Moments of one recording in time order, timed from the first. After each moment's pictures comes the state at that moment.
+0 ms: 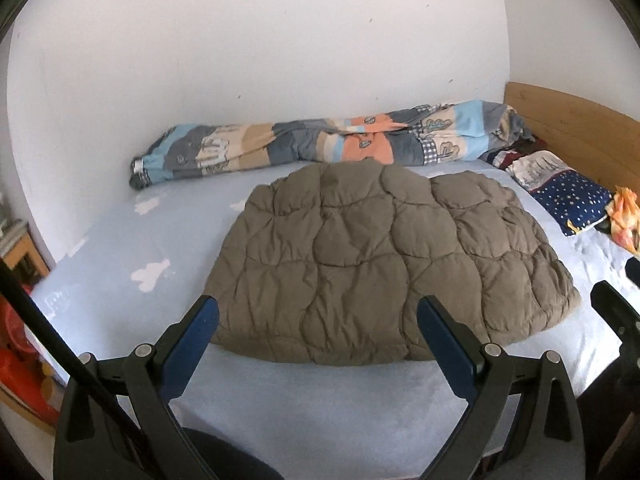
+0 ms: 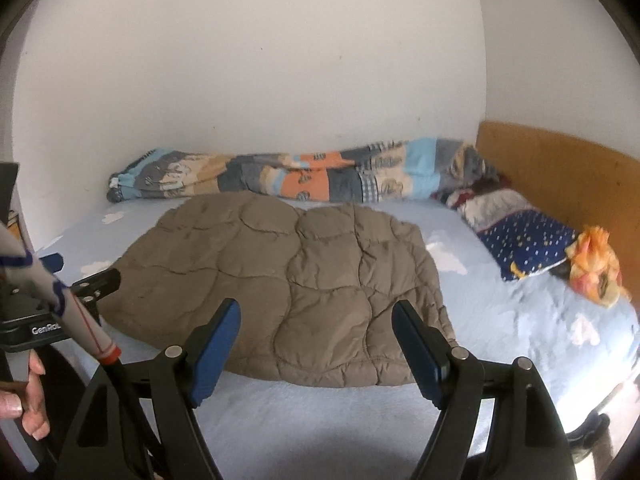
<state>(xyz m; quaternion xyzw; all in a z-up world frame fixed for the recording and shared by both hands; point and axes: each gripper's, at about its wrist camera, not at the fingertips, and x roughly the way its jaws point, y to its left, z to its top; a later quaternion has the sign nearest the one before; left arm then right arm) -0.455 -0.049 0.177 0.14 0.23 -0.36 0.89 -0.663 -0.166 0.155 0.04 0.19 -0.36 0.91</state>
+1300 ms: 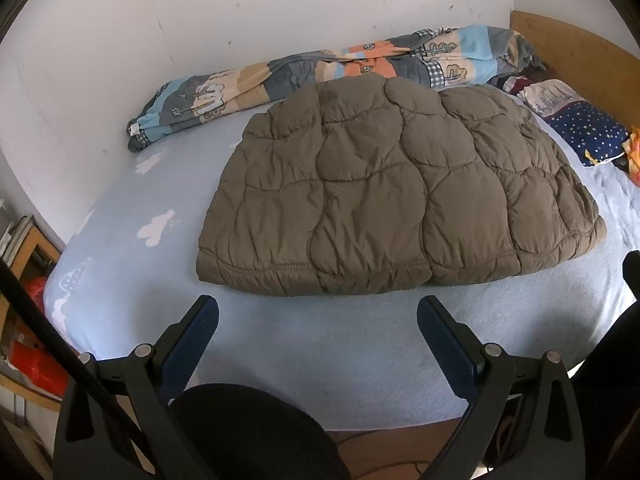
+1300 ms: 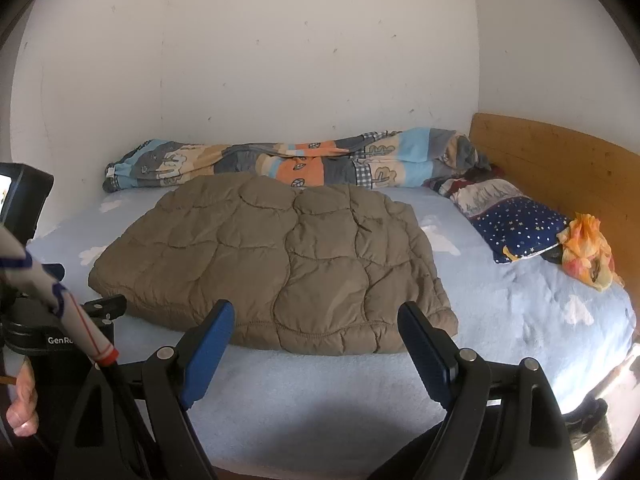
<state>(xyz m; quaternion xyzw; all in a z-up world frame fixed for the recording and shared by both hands) -0.446 -0.060 0.139 0.23 0.33 -0.33 0.85 -0.666 -0.161 0.132 0.06 0.22 -0.37 0.90</state>
